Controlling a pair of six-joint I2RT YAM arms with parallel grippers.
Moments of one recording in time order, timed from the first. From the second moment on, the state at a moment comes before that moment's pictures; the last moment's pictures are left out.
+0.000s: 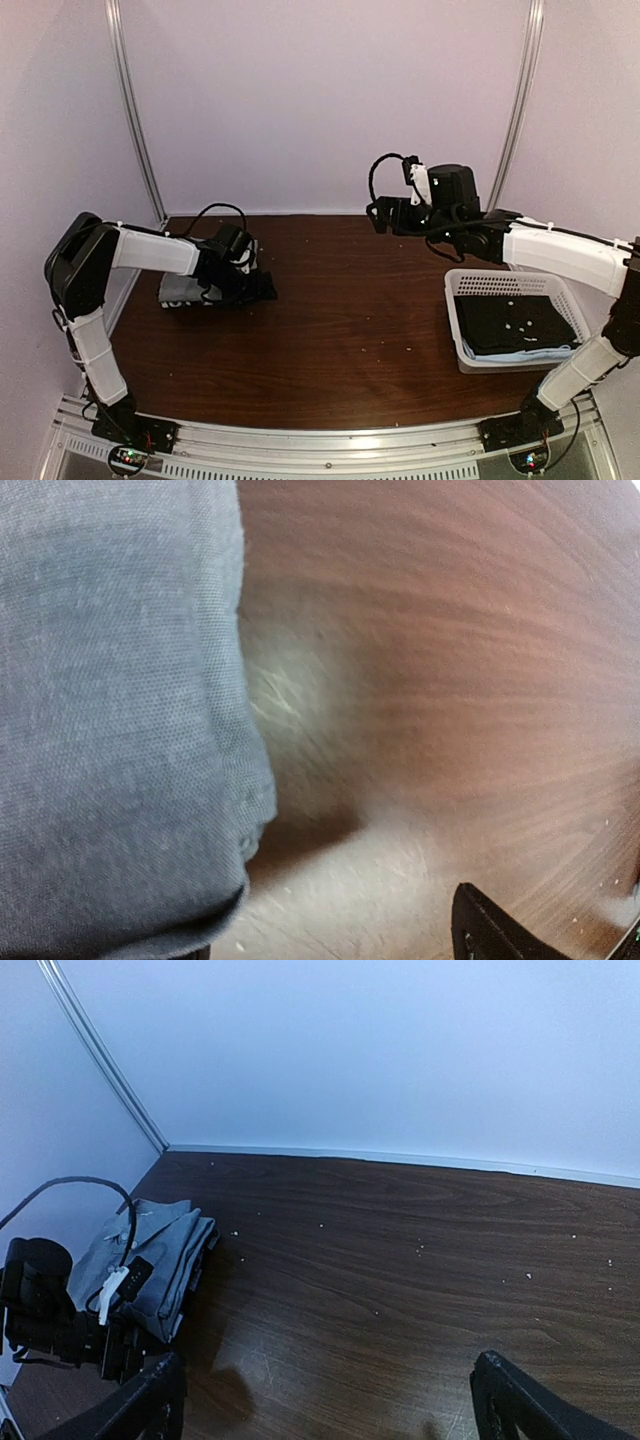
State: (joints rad) left arm -0.56 1.85 1.09 -0.29 0.13 -0.64; right arm 0.66 1.47 1.18 -0.06 0.14 0.37
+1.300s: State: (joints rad) left arm -0.17 1.90 1.25 -0.53 0.25 -0.23; right arm 0.66 1.44 1.14 -0.09 0.15 0.34
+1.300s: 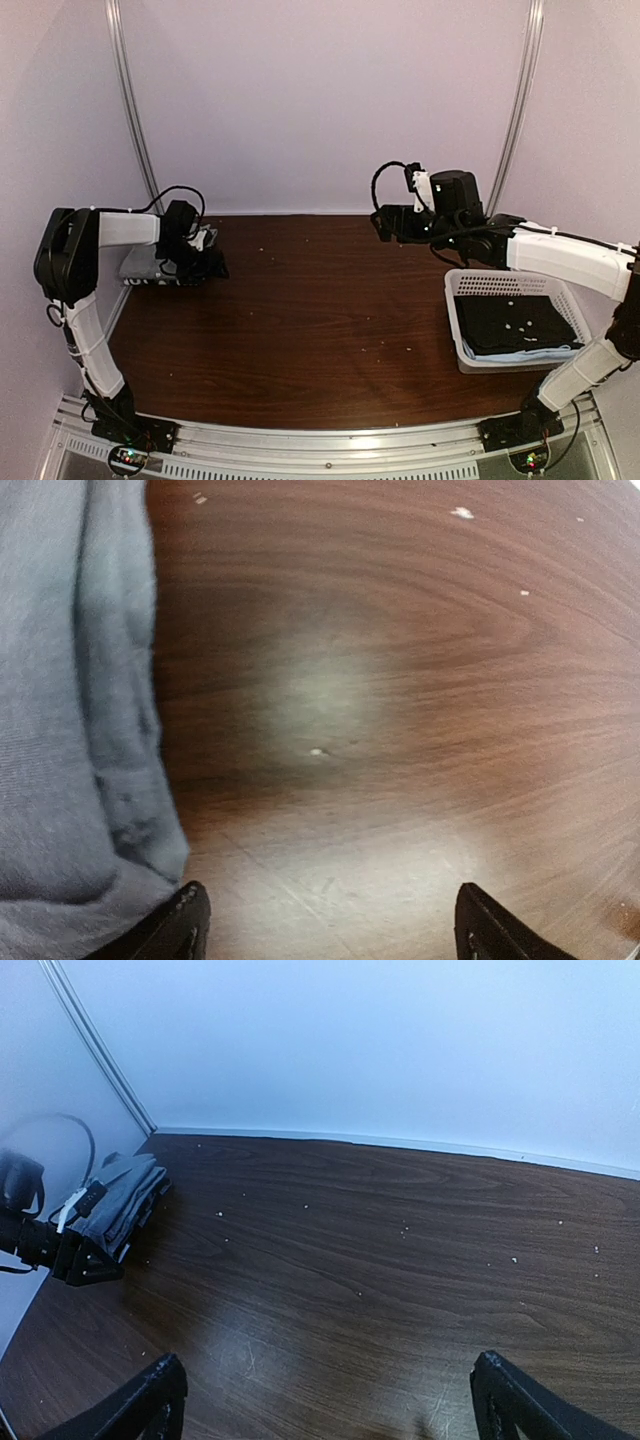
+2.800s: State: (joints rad) left arm -0.56 1.41 1.22 -0.07 0.35 -0.27; right arm 0.66 1.28 1.08 -0.11 0.19 0.50
